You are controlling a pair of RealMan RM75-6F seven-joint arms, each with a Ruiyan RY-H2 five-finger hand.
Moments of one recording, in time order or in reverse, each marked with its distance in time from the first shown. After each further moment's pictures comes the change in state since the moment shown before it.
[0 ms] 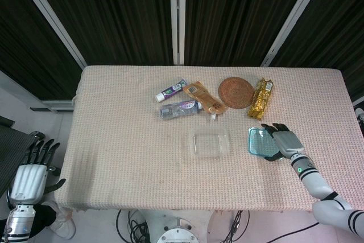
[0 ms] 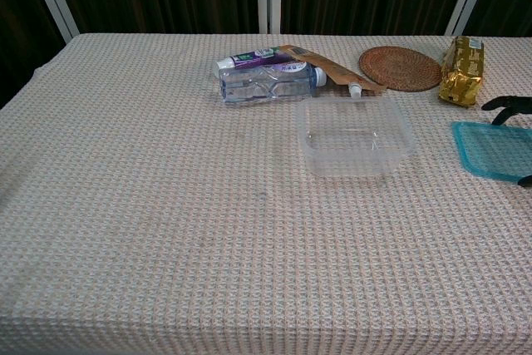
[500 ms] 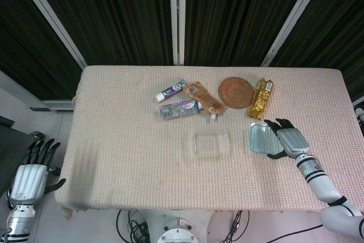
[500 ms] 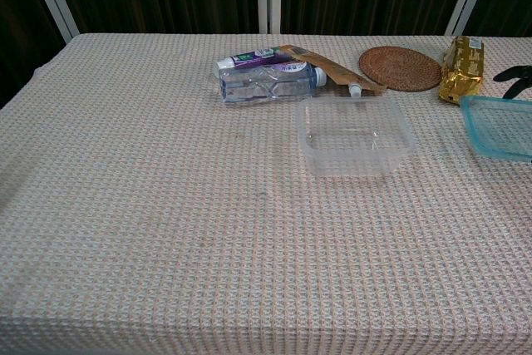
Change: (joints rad) left arm 0.000 0.007 -0.001 -0.013 0.008 0.004 0.007; right arm -0.033 0.114 0.002 -0.140 -0.087 0.129 0.006
